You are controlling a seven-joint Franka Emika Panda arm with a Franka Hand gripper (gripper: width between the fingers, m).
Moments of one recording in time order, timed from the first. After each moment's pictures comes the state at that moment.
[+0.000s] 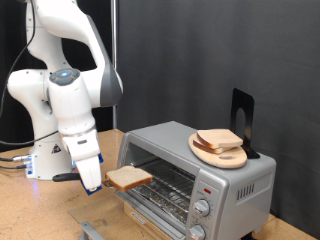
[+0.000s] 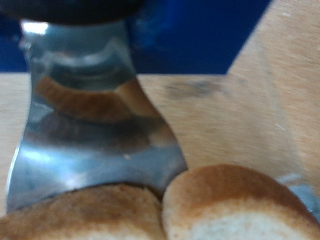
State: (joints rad) arm -0.51 -0.08 0.36 -2.60 0.30 2.51 -0.91
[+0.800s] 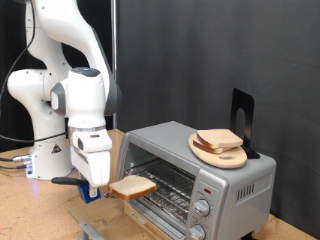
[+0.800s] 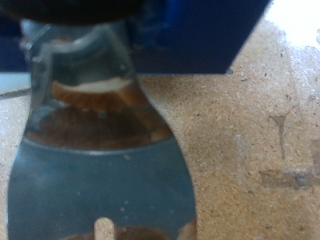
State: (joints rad) arm -0.54 -0.03 0.38 -2.60 -0.03 2.70 -0.77
